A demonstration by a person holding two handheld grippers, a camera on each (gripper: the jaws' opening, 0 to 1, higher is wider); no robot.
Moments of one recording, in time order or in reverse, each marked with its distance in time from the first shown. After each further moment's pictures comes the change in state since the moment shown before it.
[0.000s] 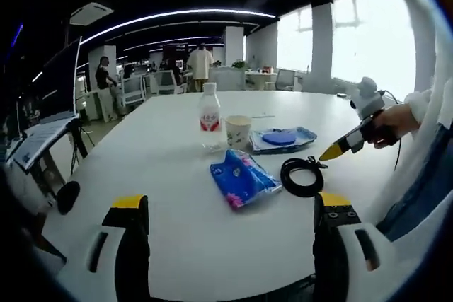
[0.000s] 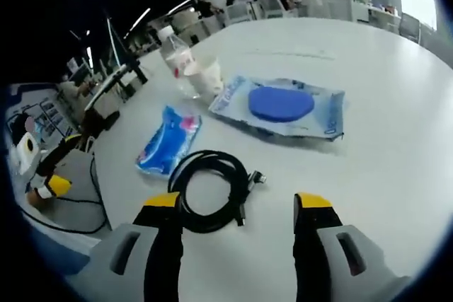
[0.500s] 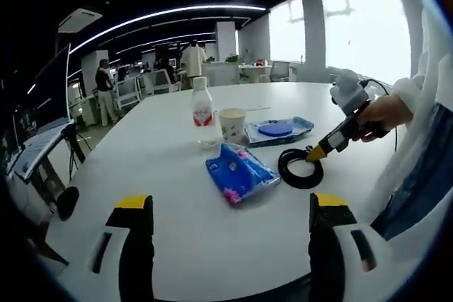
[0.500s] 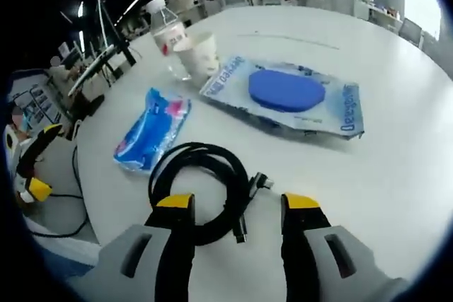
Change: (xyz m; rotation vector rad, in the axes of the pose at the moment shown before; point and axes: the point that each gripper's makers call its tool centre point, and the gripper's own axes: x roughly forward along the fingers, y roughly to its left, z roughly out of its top) left arm 0.003 -0.002 -0.006 0.015 0.021 -0.004; right arm 0.026 0.003 -0.010 -0.056 0.061 -0.077
